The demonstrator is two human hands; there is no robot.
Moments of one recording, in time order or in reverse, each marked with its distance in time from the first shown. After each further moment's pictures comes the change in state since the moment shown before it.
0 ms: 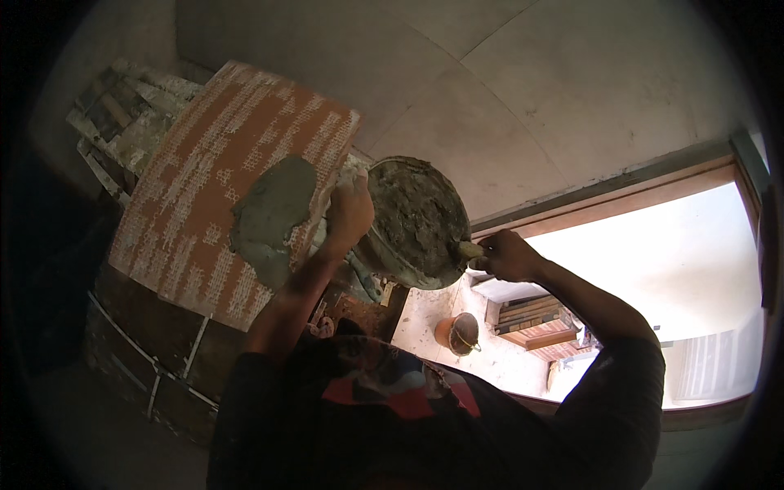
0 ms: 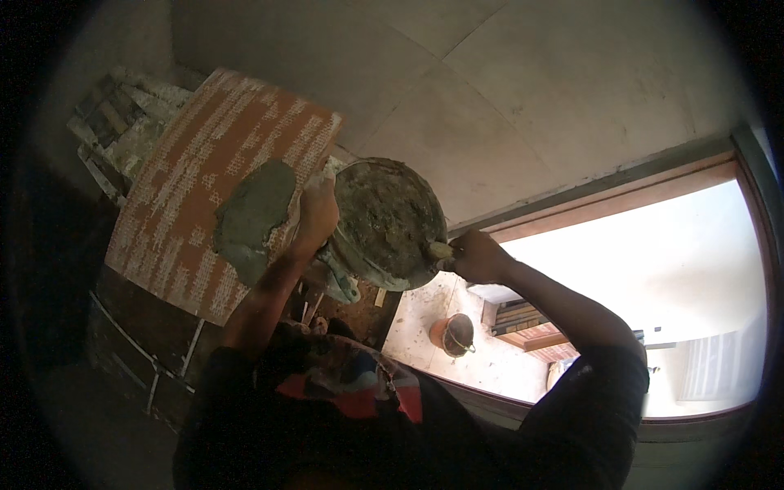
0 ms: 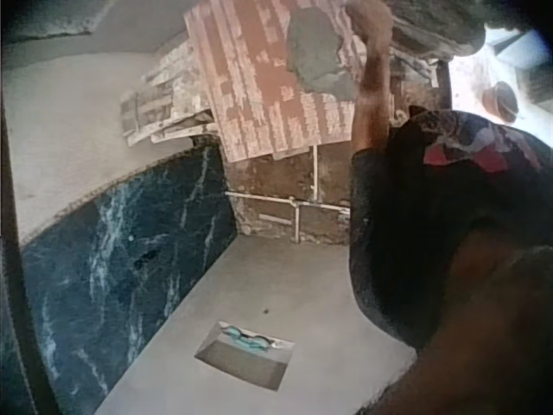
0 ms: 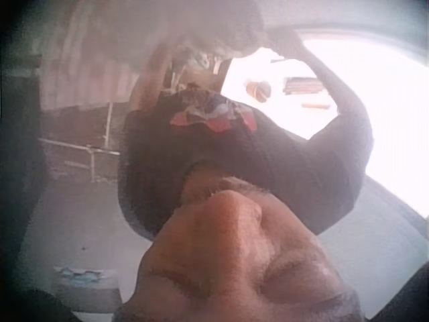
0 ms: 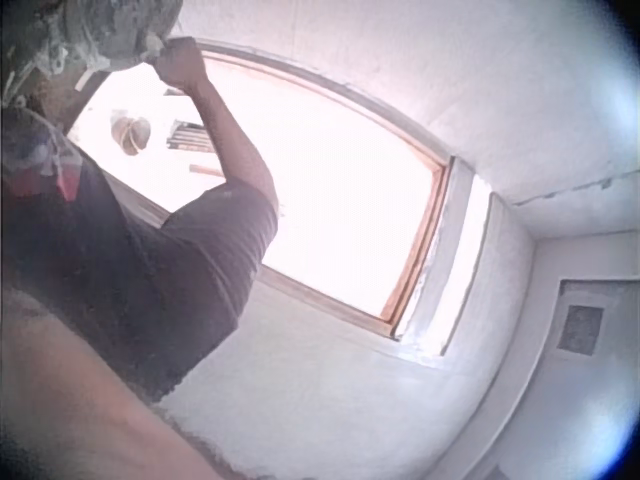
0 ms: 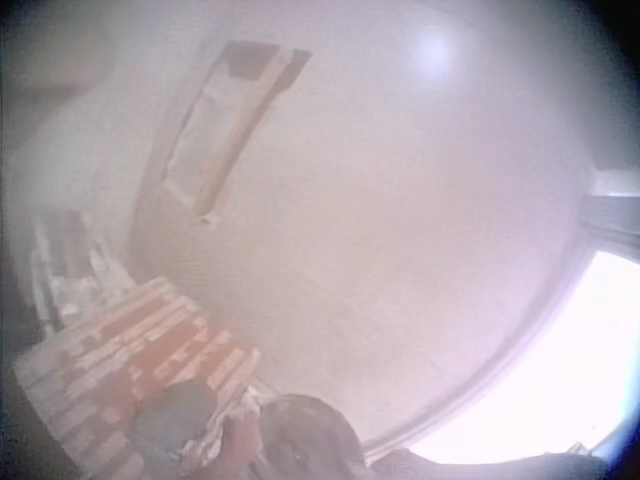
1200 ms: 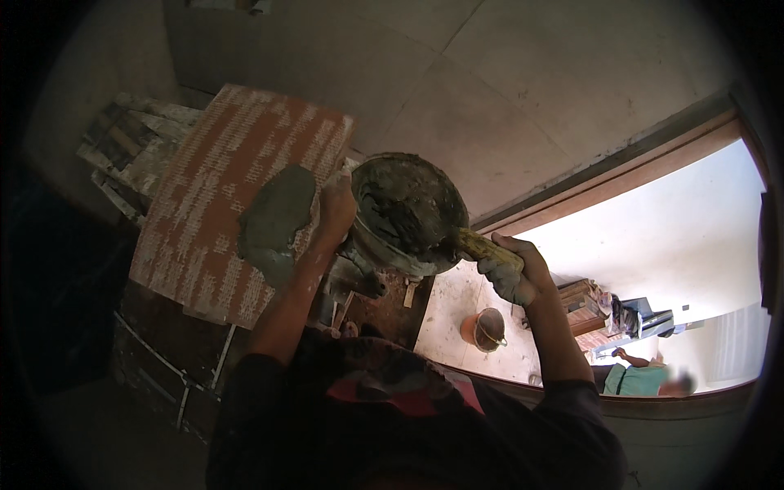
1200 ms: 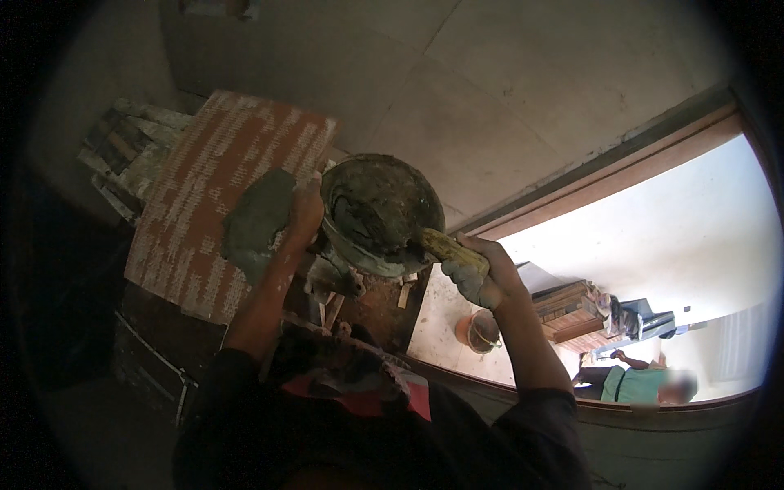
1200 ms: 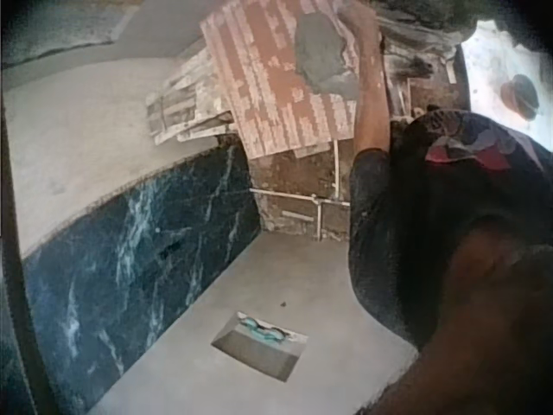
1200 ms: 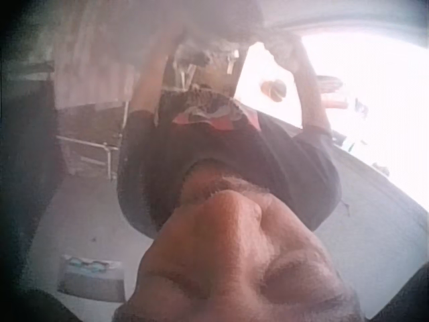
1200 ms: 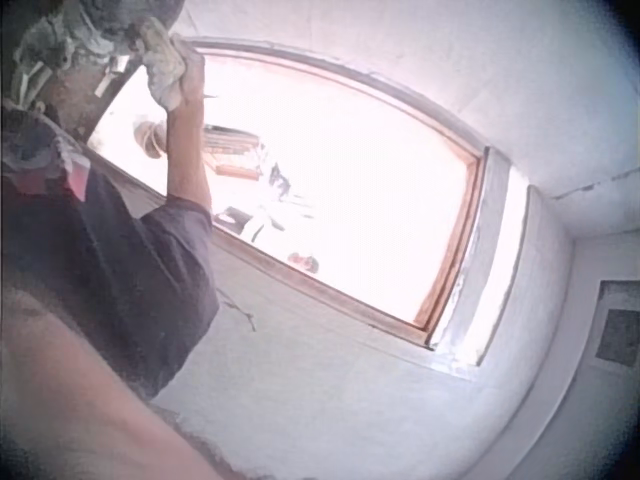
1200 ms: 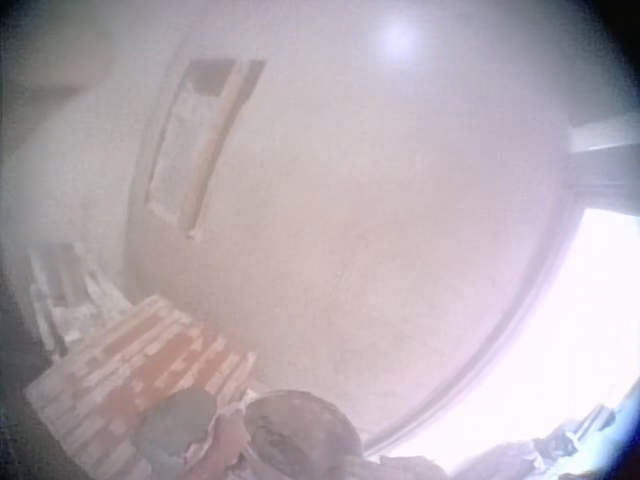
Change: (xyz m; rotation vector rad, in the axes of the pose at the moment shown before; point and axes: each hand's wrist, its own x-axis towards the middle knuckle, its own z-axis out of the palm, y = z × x) left_hand -0.001 0.018 -0.015 -0.180 -0.069 -0.245; right_hand -0.043 0.031 0.053 2.176 -0.383 -0.043
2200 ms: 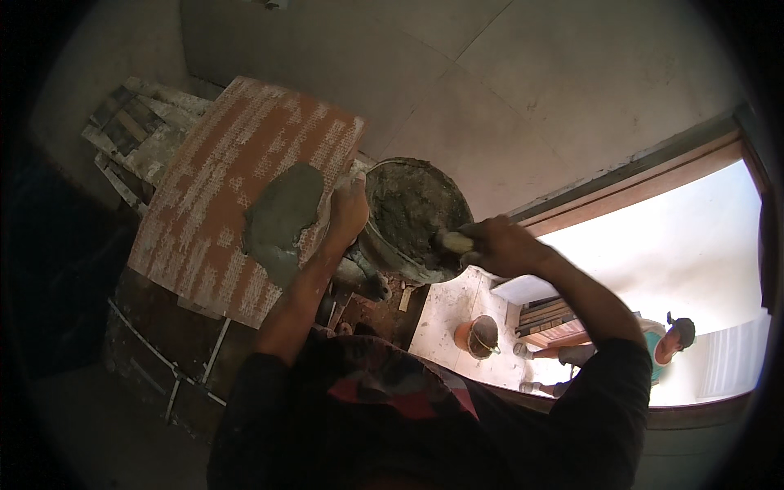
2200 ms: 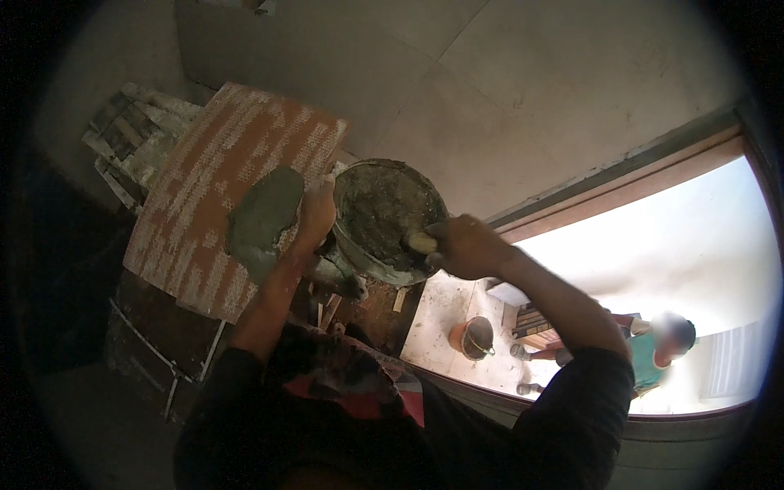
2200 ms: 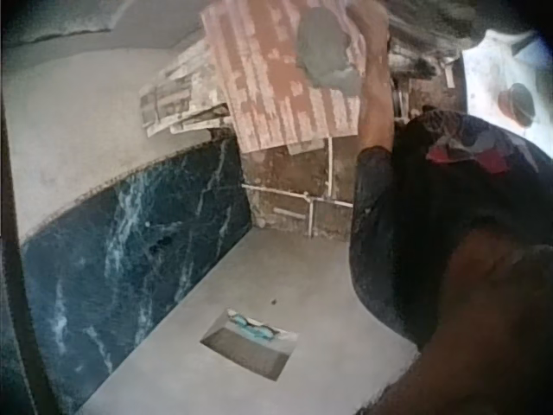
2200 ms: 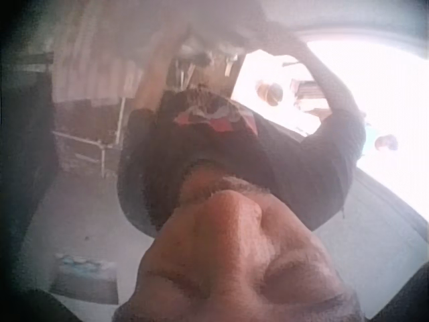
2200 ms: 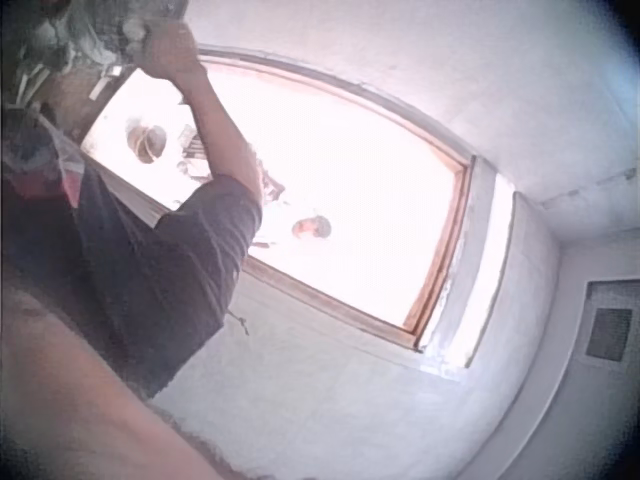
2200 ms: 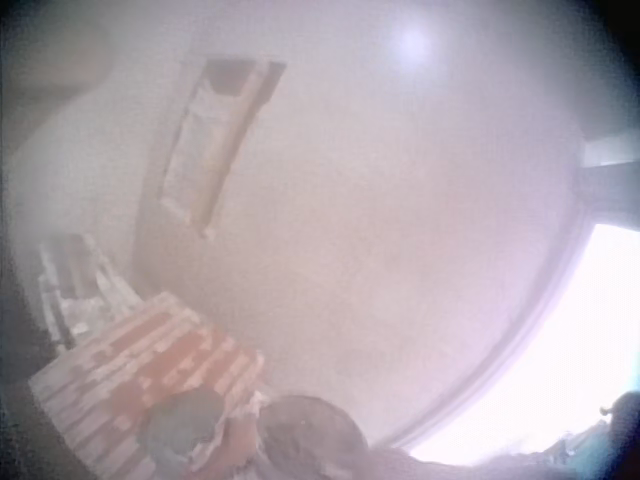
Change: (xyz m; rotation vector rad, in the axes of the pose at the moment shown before) left_hand 0.007 -0.032 0.001 0.188 -0.013 0.208; right_hand 0.025 -0.013 0.093 -2.467 0.050 -0.348
